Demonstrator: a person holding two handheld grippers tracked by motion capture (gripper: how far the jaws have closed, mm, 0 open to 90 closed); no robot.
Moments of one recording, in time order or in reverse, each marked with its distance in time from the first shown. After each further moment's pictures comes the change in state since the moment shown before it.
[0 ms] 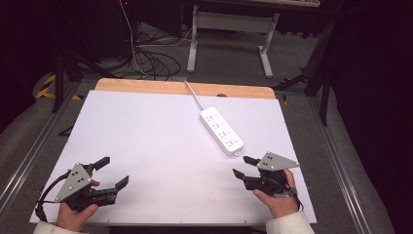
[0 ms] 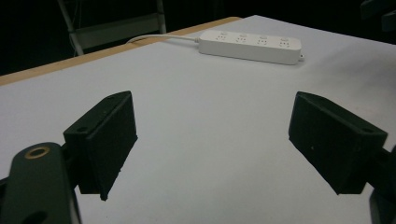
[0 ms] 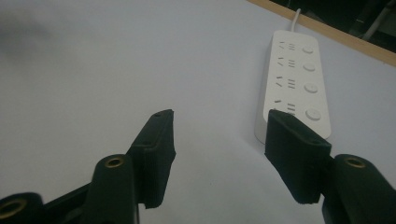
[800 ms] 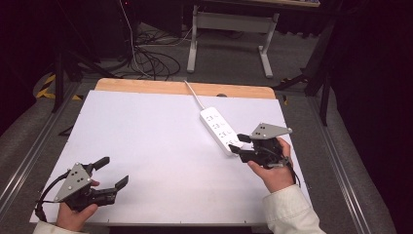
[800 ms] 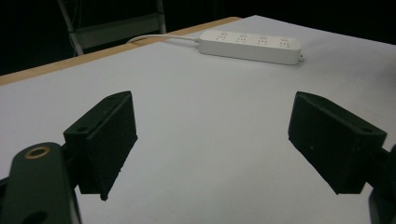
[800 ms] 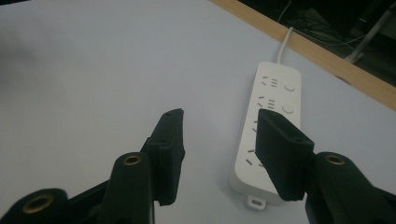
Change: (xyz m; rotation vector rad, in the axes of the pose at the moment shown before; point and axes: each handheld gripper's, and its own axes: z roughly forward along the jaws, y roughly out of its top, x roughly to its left) left arm 0.000 0.000 0.000 -0.001 0.001 -0.005; right arm -0.026 0.067 0.016 0.046 0.004 -0.037
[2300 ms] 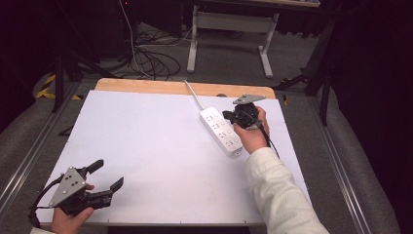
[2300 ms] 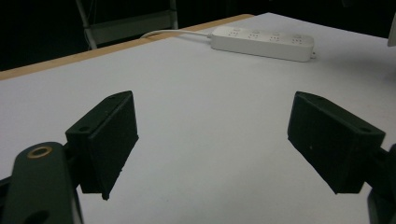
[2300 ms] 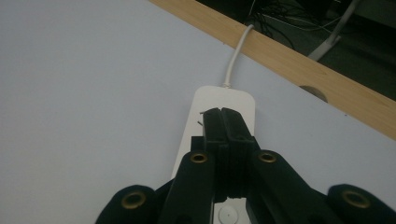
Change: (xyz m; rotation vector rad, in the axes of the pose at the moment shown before) left arm 0.000 -0.005 -0.011 0.011 0.053 -0.014; right arm -0.075 0.023 0.106 0.039 -0.080 0.113
